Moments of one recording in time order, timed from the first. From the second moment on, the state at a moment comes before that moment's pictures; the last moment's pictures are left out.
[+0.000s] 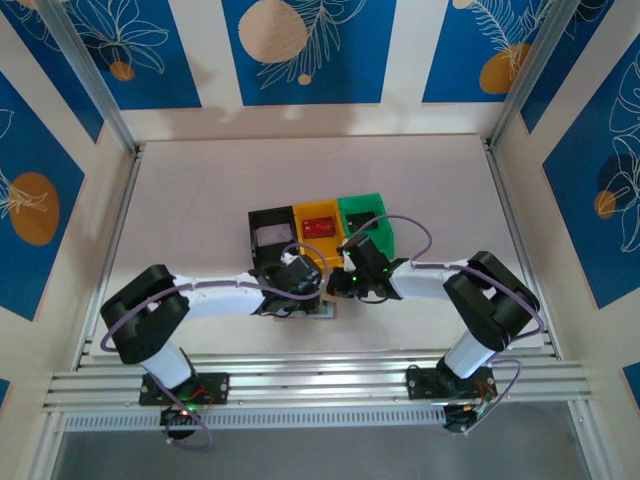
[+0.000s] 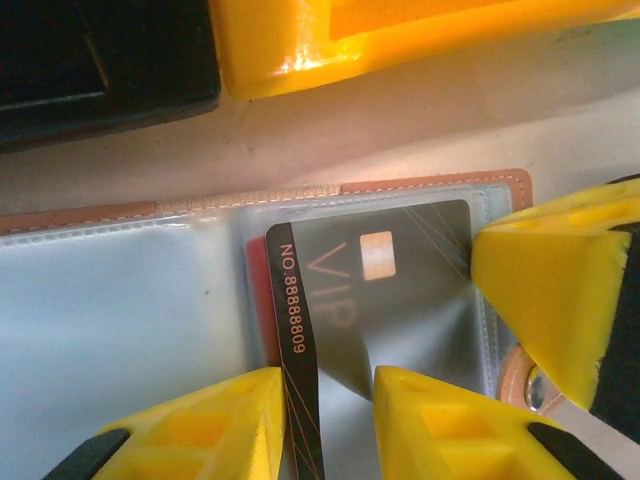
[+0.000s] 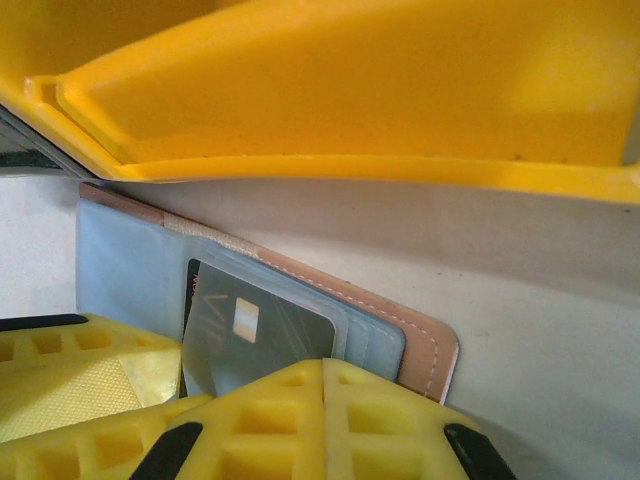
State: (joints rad) left arm -0.96 1.61 0.80 -0.25 -0.08 -0.89; right arm 0.70 1.61 0.66 0.01 -0.34 0.74
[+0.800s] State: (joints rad) left arm -0.95 1.56 0.73 -0.18 -0.07 -0.95; right arm 0.73 1.63 0.66 0.06 -0.31 0.76
